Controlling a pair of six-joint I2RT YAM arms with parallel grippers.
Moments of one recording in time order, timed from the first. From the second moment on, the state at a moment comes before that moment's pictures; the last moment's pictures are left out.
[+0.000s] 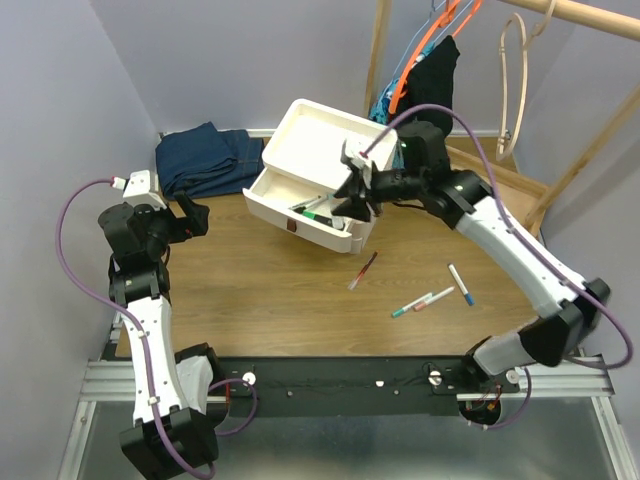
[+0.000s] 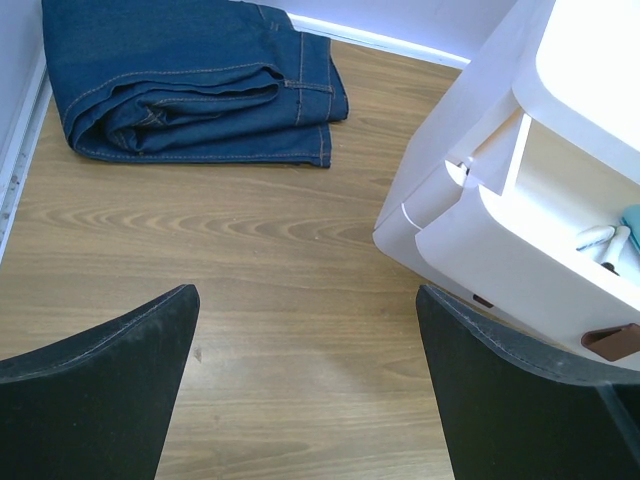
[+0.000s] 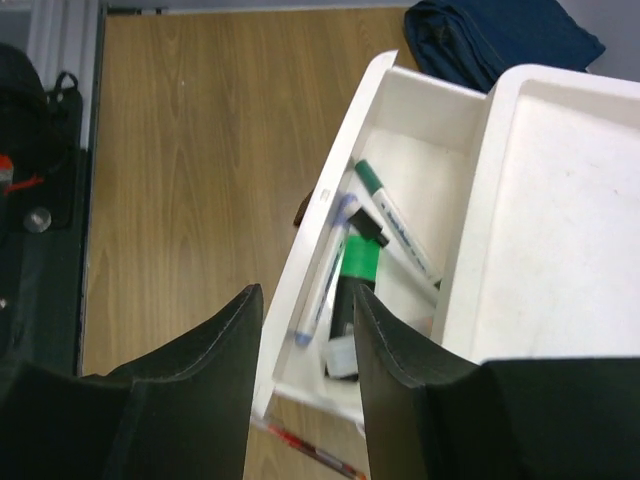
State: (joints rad) left arm 0.35 0.81 0.81 -0.27 0.46 -0.19; right arm 0.63 1.55 1.61 -0.51 -0.73 -0.41
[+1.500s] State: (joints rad) left arm 0.35 0.79 0.79 -0.31 0.48 -0.17; right arm 0.62 1.35 0.72 -0.79 -0.29 -1.22
